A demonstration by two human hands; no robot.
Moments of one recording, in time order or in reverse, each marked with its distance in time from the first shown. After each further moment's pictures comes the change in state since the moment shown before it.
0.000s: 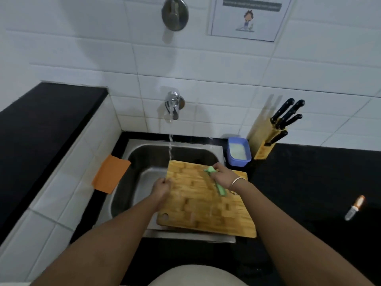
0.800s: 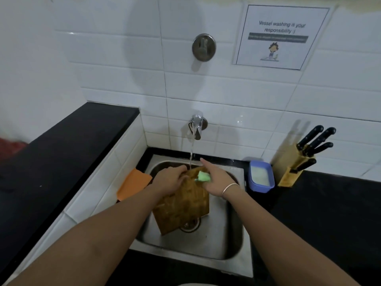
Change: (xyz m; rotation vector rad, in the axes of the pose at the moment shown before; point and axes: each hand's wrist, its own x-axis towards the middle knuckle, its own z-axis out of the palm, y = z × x) left_hand -0.012 0.102 -0.056 1.042 0.087 0.708; right_hand 0.022 -0.078 0.012 -0.169 0.049 -0.444
